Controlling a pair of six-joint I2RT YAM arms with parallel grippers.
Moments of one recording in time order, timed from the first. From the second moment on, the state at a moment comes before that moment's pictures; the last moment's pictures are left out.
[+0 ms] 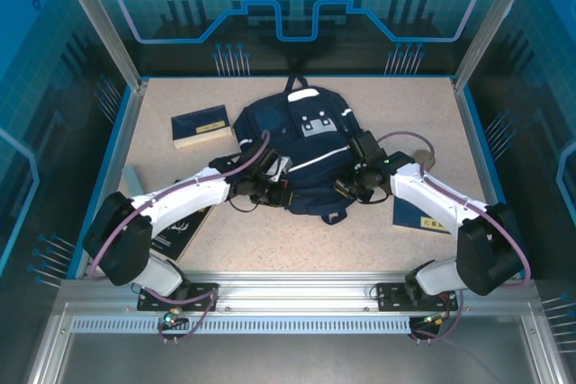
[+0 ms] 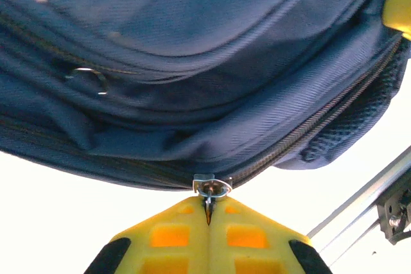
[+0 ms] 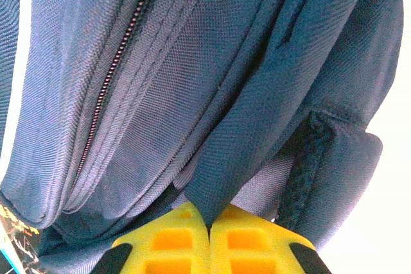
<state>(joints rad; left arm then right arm) -0.65 1.50 1.01 -0.58 0.31 -0.50 0.48 1.41 0.95 -0.67 -0.16 1.09</state>
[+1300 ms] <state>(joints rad) -0.20 1.66 1.17 -0.53 0.12 -0.44 0.50 1.67 1.05 -0.46 -0.38 0.95</state>
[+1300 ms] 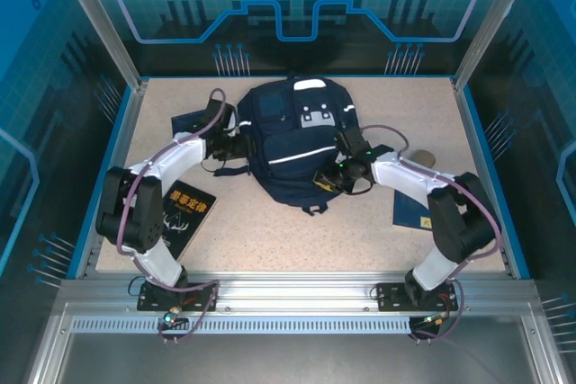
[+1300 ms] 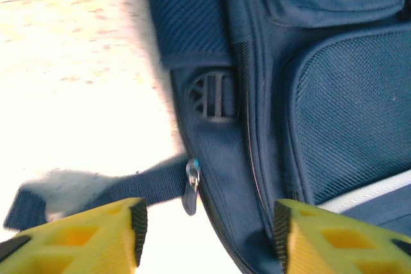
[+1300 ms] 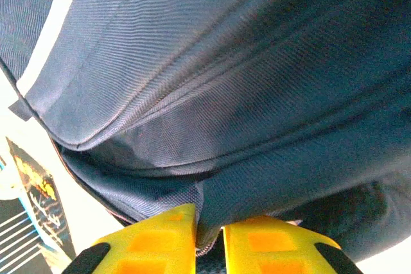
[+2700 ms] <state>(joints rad) -0.06 1.22 0.60 -0.61 0.18 -0.92 0.53 1.58 1.14 -0.50 -0.28 0.79</state>
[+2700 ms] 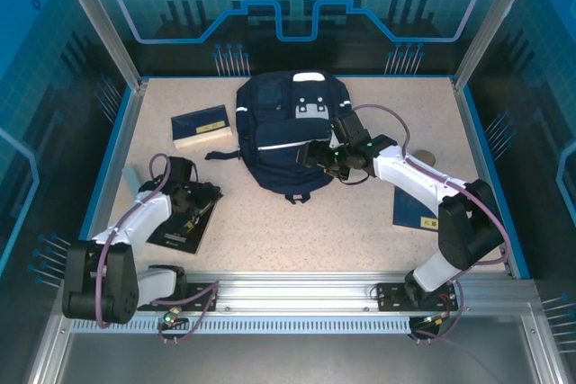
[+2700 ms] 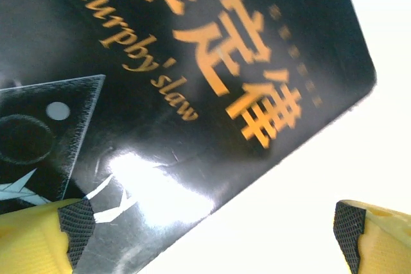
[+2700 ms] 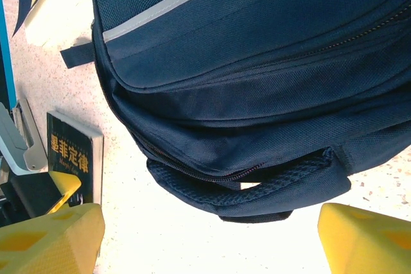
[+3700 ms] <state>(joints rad) 0.01 1.24 0.76 -0.67 0.30 -0.84 0.91 1.84 1.46 -0.67 -0.07 0.69</state>
